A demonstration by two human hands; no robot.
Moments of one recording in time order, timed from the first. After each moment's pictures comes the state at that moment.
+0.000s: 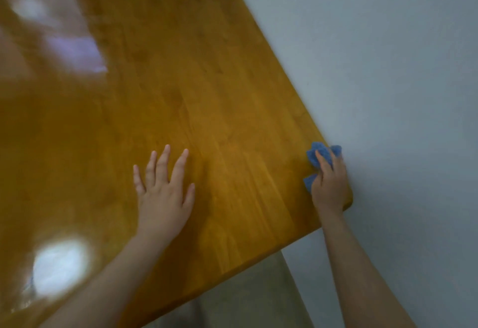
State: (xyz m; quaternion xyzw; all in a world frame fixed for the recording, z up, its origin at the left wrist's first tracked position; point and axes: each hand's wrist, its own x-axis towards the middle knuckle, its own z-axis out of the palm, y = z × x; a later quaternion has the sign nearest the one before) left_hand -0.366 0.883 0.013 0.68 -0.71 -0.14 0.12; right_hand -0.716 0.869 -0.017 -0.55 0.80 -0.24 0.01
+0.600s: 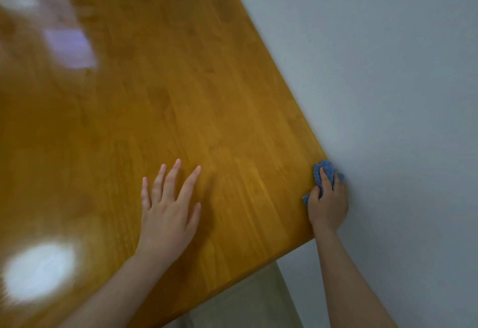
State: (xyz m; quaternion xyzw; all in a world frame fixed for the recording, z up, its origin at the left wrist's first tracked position) left_hand -0.395 0.890 -0.005 0.64 -0.74 -0.16 0.13; right_hand -0.744 0.878 -0.054 -0.47 0.87 -0.16 0.01
